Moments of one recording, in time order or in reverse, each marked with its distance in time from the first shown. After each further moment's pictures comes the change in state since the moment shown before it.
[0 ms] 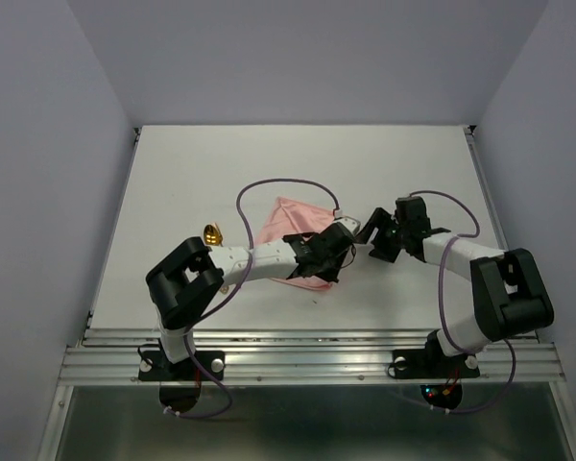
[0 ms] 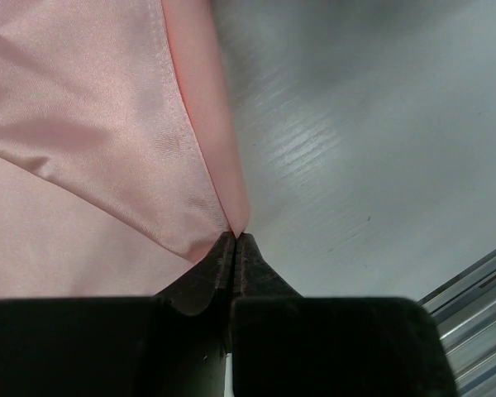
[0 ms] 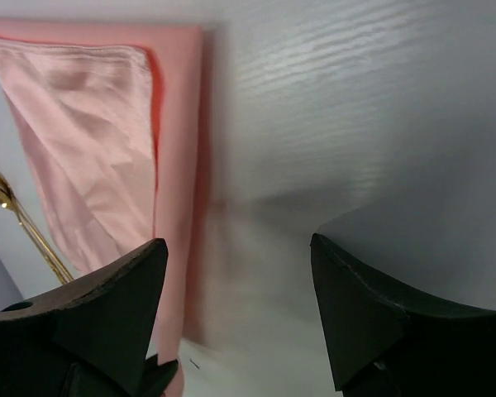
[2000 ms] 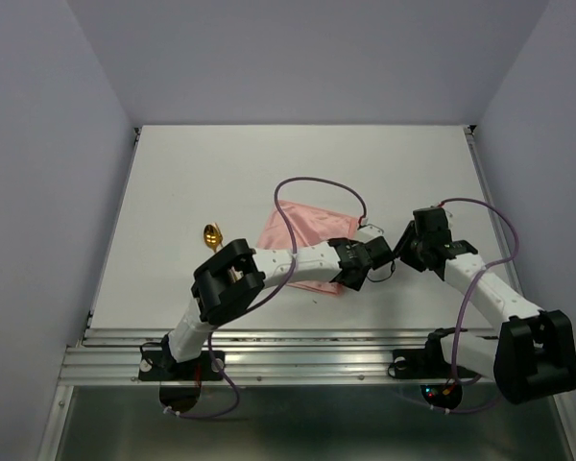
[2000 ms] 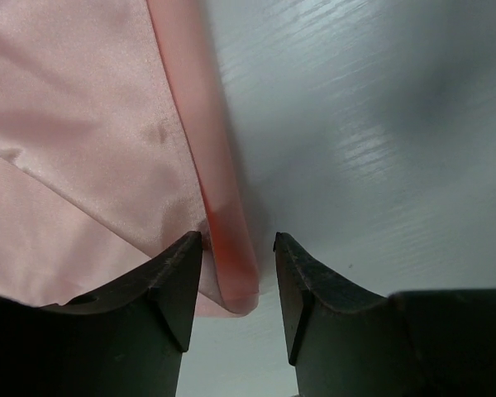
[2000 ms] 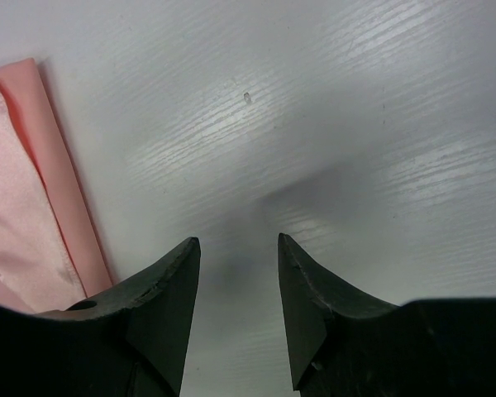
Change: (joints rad) left arm -0.130 0.263 0.381 -0.345 -0.244 -0.141; right arm -0.030 -0.322 -0.050 -0.327 0.423 -0.076
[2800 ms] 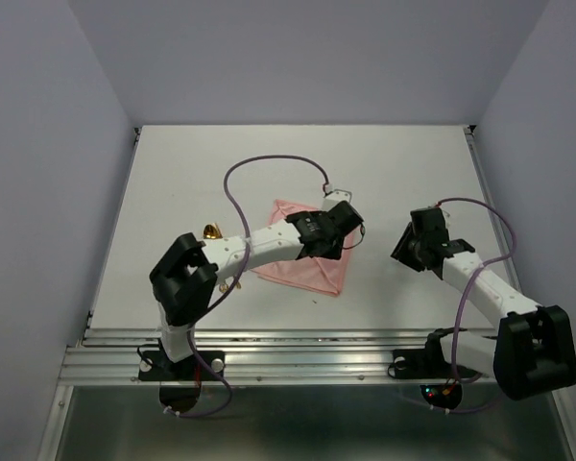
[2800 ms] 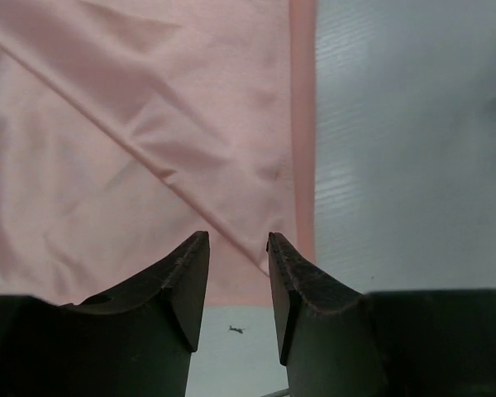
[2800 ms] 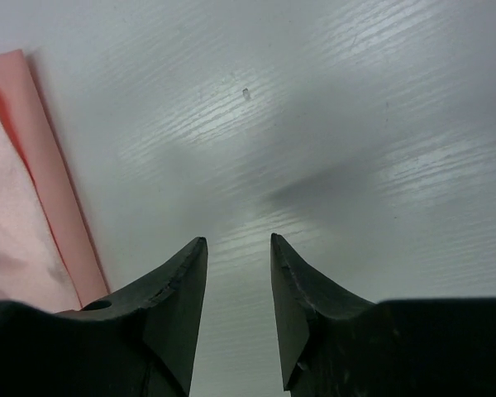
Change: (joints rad) left arm 0.183 -0.271 -0.153 0.052 0.024 -0.026; right arm 0.025 0.025 0.003 0.001 0.012 -0.008
